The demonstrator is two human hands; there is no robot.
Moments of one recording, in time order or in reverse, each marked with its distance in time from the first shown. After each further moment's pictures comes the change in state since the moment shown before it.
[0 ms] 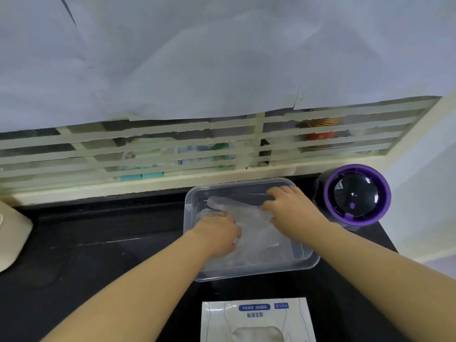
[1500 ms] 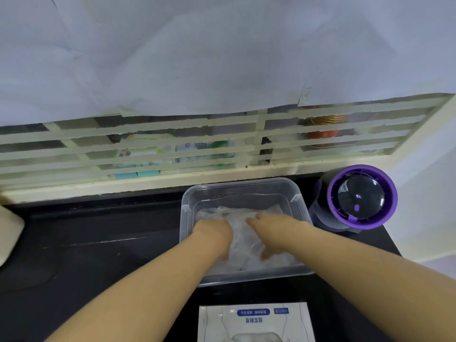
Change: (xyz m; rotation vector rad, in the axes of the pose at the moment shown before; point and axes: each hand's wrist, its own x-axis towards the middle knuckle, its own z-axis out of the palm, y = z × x) left_hand 0.009 0.008 -0.006 -0.110 -0.231 -0.201; right_hand 0.024 -0.027 0.011 0.103 -0.538 -0.066
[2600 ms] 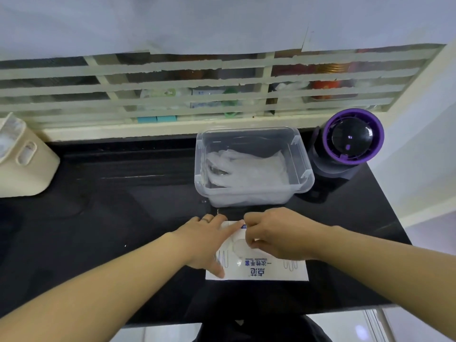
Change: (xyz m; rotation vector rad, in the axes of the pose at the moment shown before) left_hand -0.105 0.013 0.129 -0.048 0.146 0.288; right_hand -0.117 -0.060 0.083 0.054 0.451 -0.576
